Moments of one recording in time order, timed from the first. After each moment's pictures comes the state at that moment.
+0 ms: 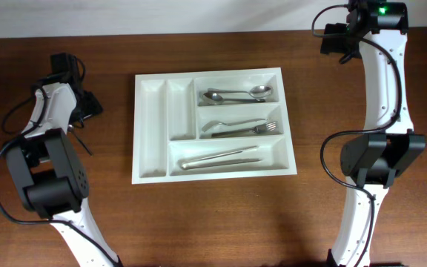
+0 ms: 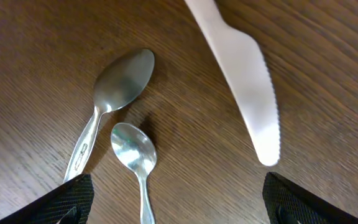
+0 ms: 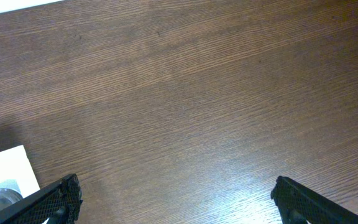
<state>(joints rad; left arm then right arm) 0.23 2.19 1.69 -0.80 -0.30 -0.33 -0.07 2.36 2.58 -1.32 0.24 0.16</state>
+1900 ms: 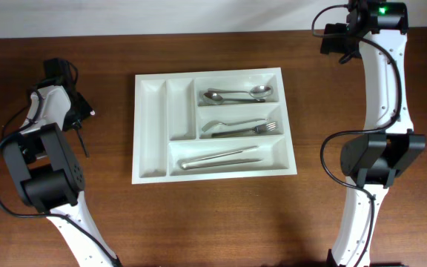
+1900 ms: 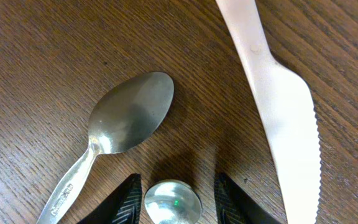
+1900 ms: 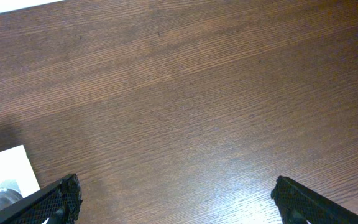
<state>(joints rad) 0.28 2.27 1.71 -0.75 -0.26 -0.40 -0.07 2.36 2.58 -1.32 0.24 0.16</state>
